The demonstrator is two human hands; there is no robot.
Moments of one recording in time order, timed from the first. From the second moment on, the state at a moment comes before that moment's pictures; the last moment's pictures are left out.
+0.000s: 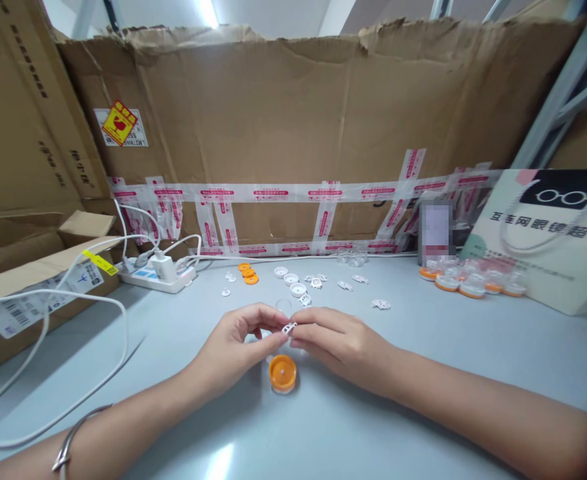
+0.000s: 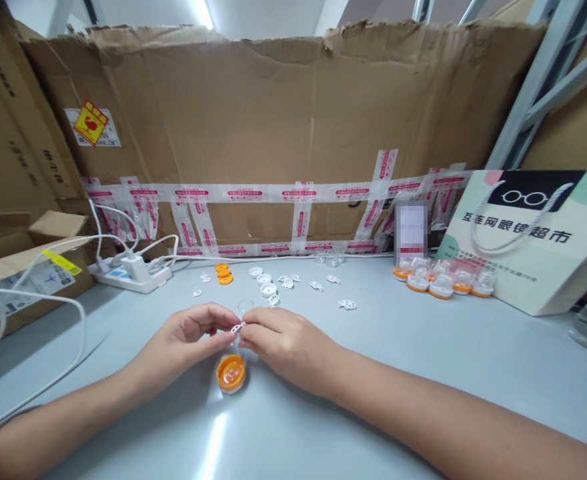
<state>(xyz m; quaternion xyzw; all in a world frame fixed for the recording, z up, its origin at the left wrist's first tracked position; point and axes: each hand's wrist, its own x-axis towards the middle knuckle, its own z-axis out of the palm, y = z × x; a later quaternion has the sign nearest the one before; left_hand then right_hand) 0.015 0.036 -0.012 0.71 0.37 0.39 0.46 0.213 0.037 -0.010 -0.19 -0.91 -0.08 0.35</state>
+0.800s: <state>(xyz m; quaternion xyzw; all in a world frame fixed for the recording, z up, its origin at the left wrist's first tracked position) 0.017 0.038 -0.009 0.65 0.37 0.37 0.55 0.212 0.037 -0.009 -0.24 -0.87 0.20 0.37</state>
